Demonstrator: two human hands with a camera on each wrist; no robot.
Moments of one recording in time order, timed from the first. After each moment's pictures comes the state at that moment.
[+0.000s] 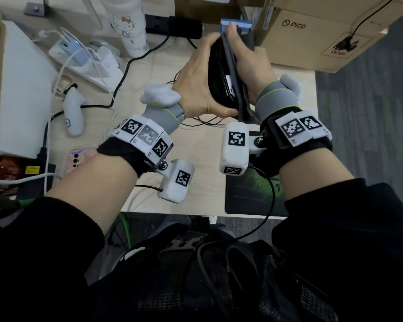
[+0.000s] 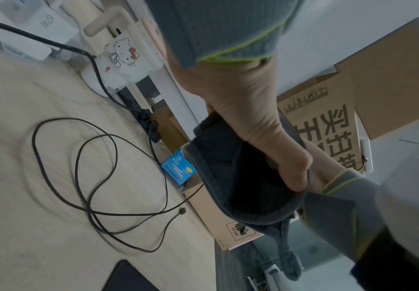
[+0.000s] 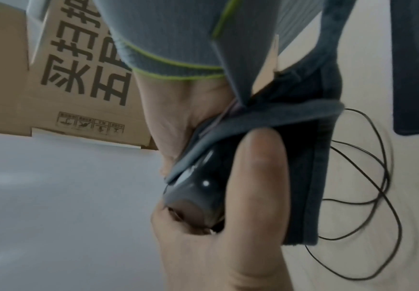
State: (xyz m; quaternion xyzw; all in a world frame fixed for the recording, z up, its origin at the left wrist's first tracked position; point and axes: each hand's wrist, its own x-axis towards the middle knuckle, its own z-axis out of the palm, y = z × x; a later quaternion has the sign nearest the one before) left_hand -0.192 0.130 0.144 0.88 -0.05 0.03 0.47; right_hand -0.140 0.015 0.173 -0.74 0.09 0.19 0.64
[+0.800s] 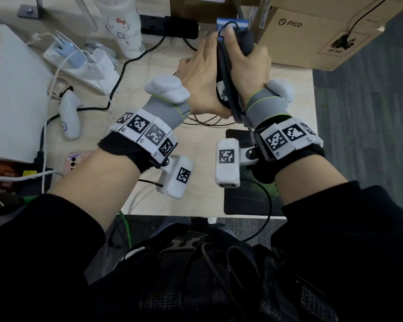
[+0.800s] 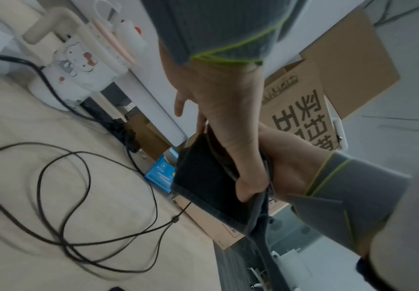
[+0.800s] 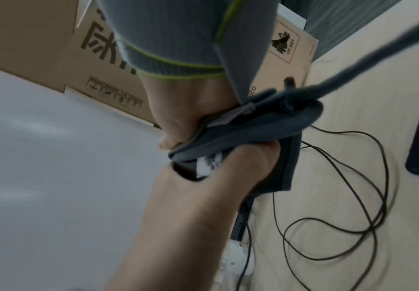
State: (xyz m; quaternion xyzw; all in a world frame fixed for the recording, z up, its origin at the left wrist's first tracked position) left_hand -0.174 0.119 0.152 0.96 -0.04 -0.02 0.28; right_hand -0.132 0.016 0.159 -0.86 0.08 0.03 0.50
